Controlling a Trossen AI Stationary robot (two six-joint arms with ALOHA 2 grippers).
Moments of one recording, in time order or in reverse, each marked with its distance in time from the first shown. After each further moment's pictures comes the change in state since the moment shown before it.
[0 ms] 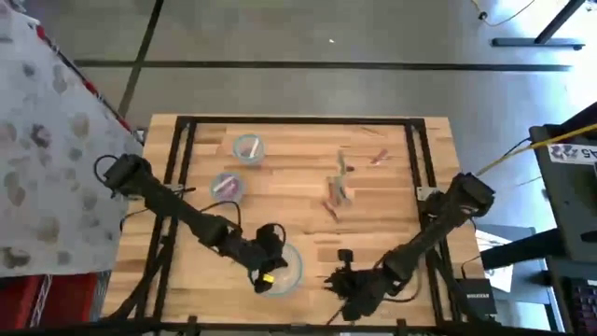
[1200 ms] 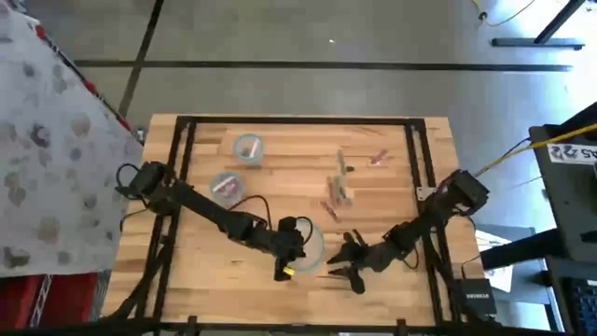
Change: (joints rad) left arm 0.184 0.196 0.072 0.116 0.042 0.291; right arm -0.103 0.031 -0.595 1.041 -0.080 0.057
